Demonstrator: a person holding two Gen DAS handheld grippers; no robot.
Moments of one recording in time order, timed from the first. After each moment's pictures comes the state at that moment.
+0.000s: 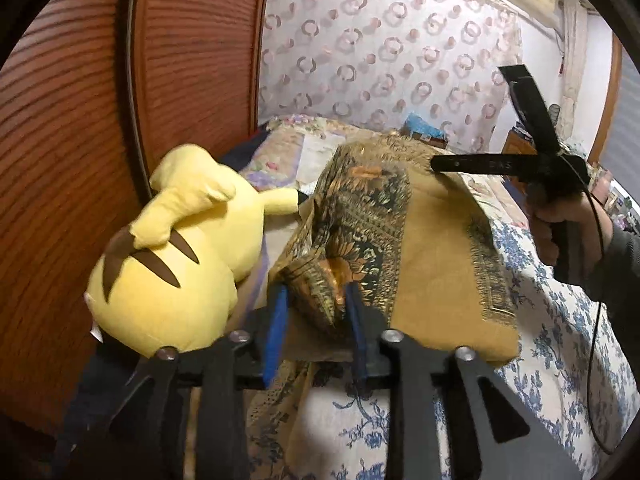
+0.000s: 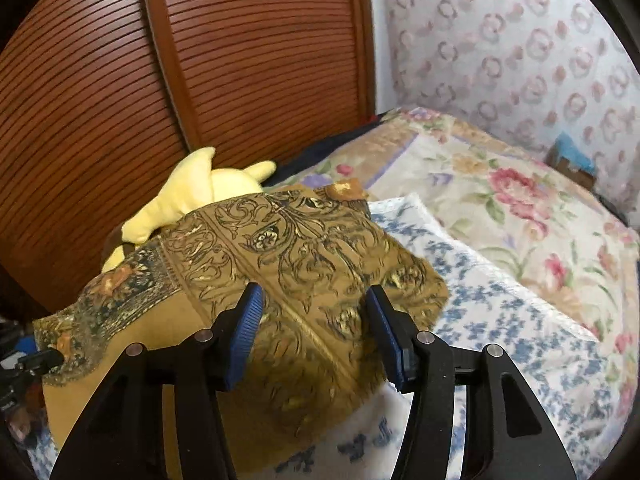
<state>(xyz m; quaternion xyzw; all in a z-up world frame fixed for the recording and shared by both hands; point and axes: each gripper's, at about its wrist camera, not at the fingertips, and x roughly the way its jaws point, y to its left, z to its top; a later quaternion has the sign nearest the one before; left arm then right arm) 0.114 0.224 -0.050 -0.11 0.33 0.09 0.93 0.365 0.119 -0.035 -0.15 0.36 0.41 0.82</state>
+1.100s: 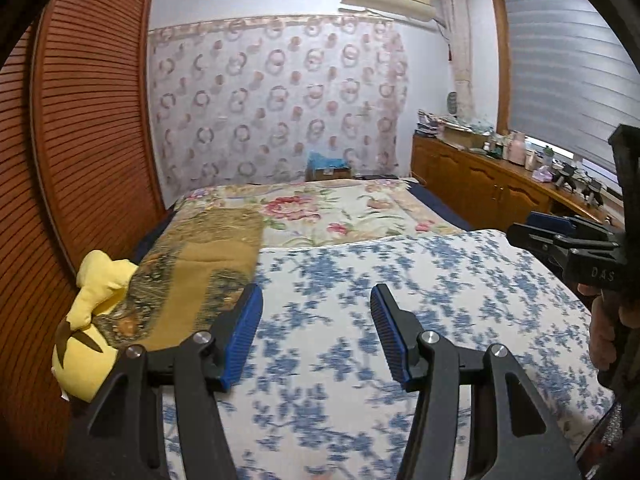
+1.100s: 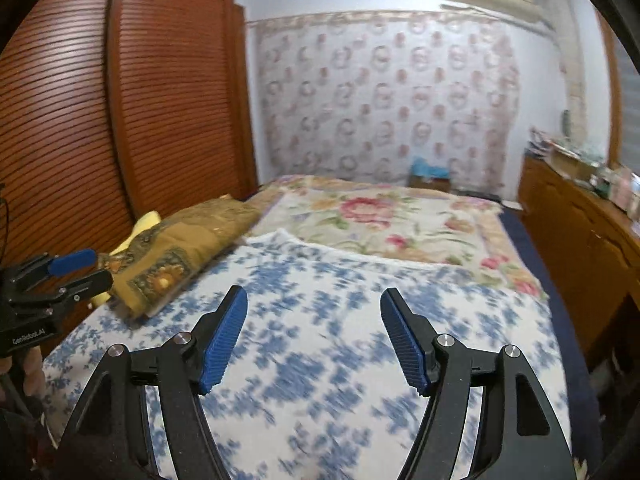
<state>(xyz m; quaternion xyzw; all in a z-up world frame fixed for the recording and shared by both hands) 0.075 0.022 0.032 0.00 0.24 -0.04 0.97 0.133 -0.175 0.039 -0.05 0.24 0.22 0.94</state>
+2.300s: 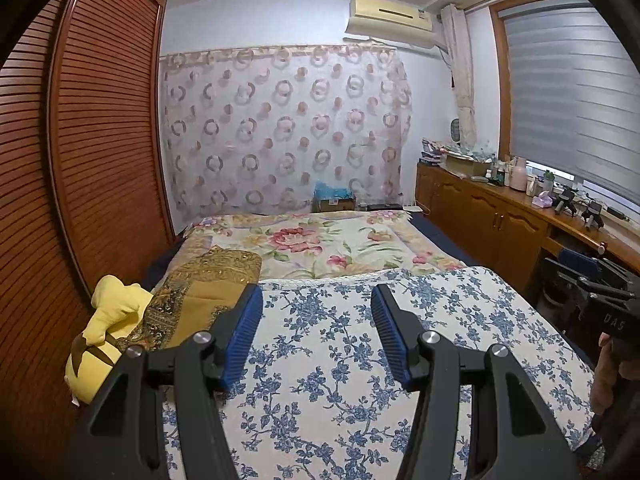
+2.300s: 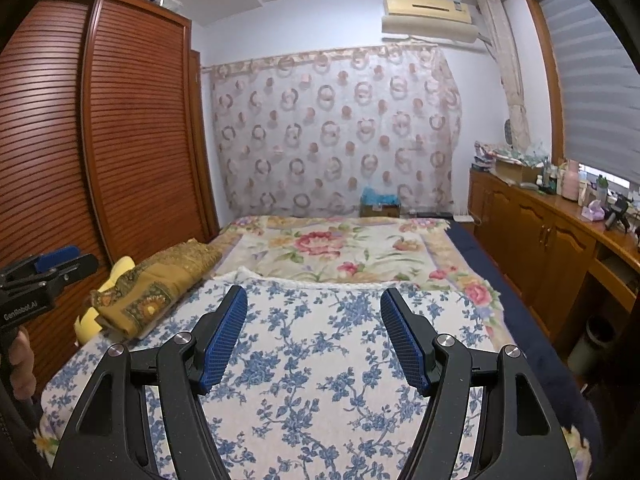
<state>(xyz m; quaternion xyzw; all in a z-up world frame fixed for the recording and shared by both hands) 0.043 -0.002 0.086 0.00 0.19 -0.02 0.98 0.064 -0.230 0.074 -0.01 0.18 0.15 0.97</state>
